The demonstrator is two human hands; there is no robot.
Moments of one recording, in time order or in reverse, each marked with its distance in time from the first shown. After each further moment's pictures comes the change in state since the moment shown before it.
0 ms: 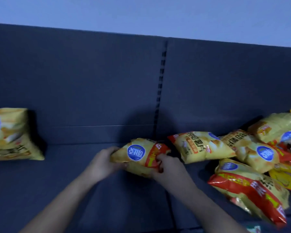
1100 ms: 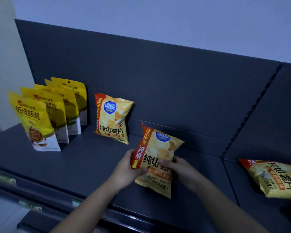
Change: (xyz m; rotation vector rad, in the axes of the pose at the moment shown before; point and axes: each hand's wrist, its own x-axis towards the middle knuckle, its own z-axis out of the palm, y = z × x) left_hand -0.098 -0.129 -0.081 -0.530 0.251 -0.145; right_hand 0.046 -0.136 0.108 0.889 -0.569 0.184
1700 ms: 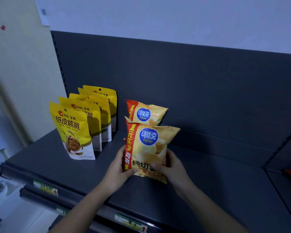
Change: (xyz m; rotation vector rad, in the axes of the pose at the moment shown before) left_hand 0.012 -0.053 -0.136 0.076 0.137 0.222; right_hand 0.058 -0.006 0.132 0.160 0.014 -0.316
